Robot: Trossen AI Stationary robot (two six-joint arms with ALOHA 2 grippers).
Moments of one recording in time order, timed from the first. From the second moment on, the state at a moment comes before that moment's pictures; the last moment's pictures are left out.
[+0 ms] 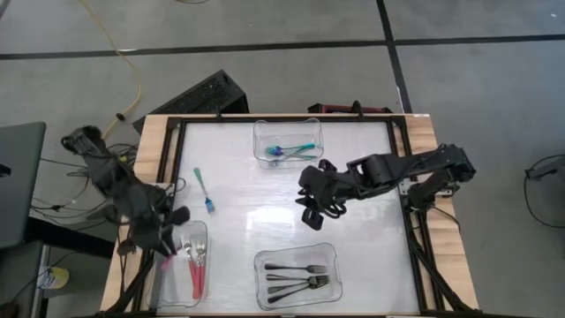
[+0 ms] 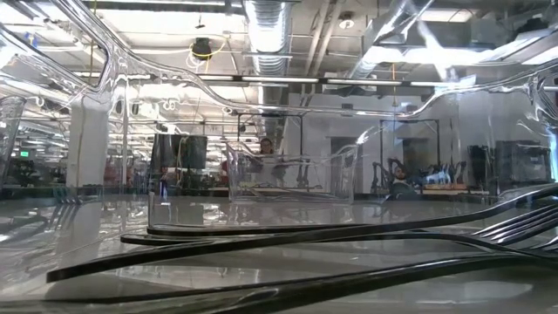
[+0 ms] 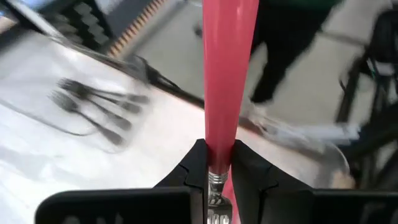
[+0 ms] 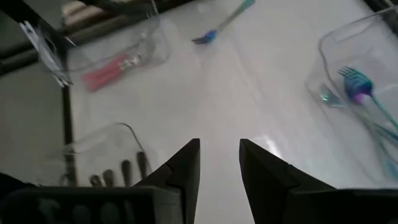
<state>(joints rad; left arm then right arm) -0.69 0.75 0.97 -0.75 0.13 -0.03 0.26 1.63 1.76 -0.96 0.26 0.54</state>
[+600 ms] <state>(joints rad) -0.86 1.20 0.96 -1.06 0.01 0.19 0.34 1.63 1.76 -0.88 0.26 0.61</state>
